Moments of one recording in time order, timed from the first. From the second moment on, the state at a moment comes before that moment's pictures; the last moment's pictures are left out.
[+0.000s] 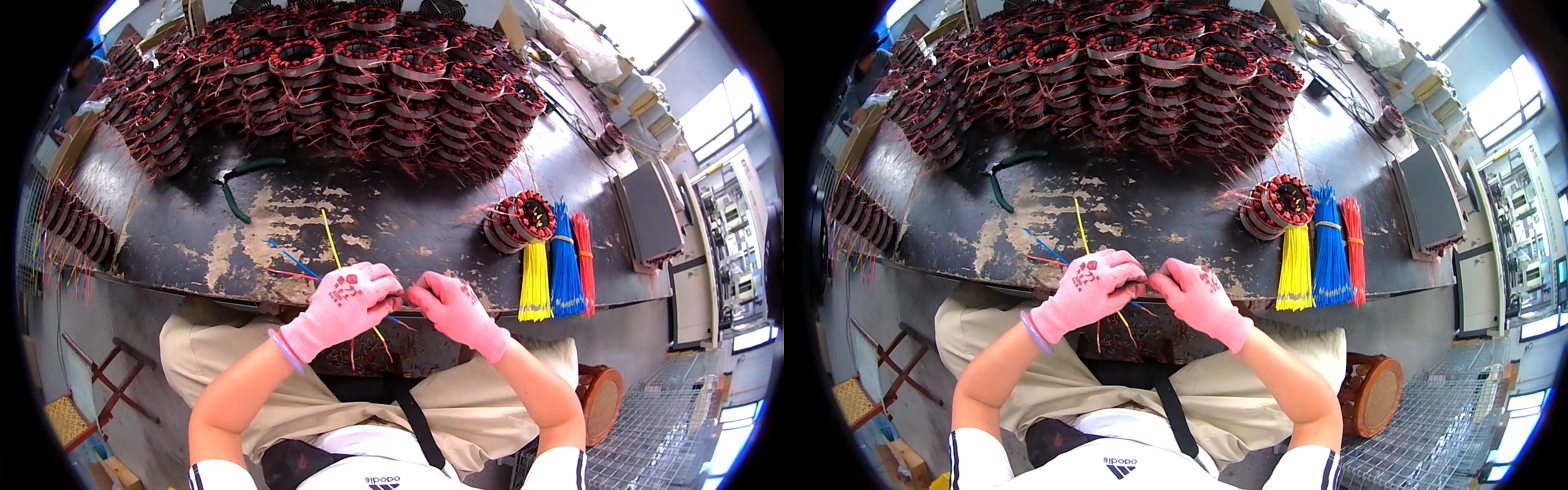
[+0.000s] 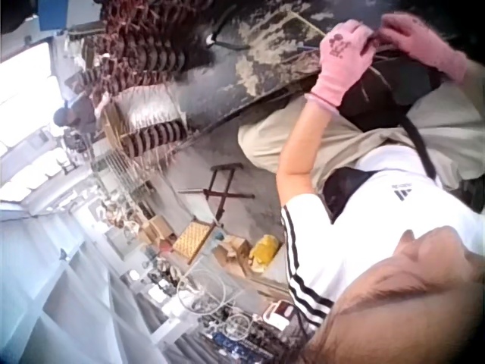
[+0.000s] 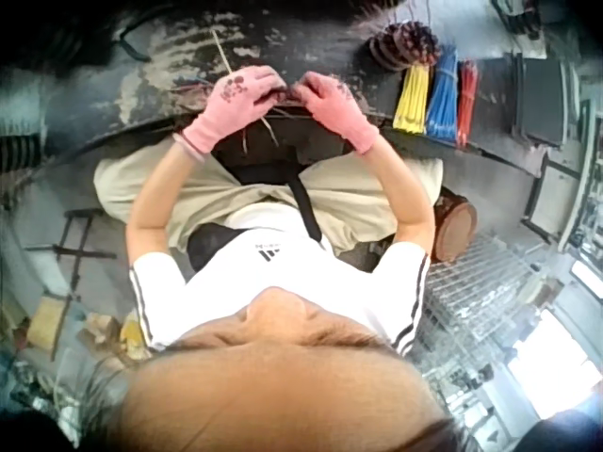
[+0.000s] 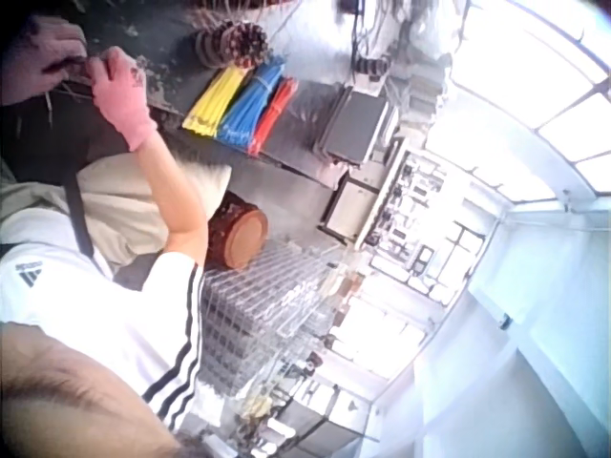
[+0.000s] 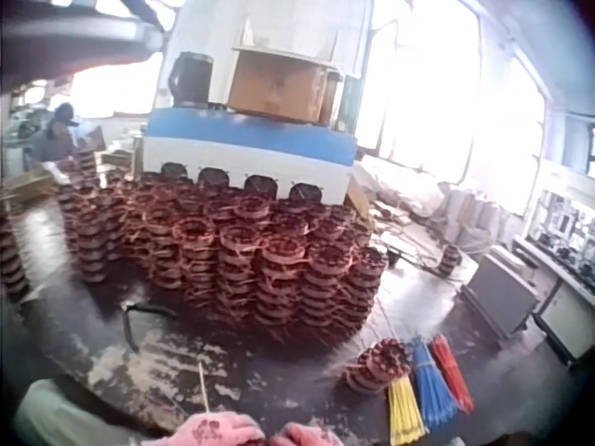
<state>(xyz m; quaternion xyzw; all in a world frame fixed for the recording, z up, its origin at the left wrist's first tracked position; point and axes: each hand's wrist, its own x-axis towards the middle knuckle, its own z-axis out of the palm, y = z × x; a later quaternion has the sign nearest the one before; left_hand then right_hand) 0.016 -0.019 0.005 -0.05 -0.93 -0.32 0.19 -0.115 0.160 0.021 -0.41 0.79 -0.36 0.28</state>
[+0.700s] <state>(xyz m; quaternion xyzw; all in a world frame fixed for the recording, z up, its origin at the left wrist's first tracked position) 0.021 -0.034 0.010 -0.01 -0.93 -0.33 0.18 -0.106 0.143 0.004 -0.46 0.81 -0.31 0.19</state>
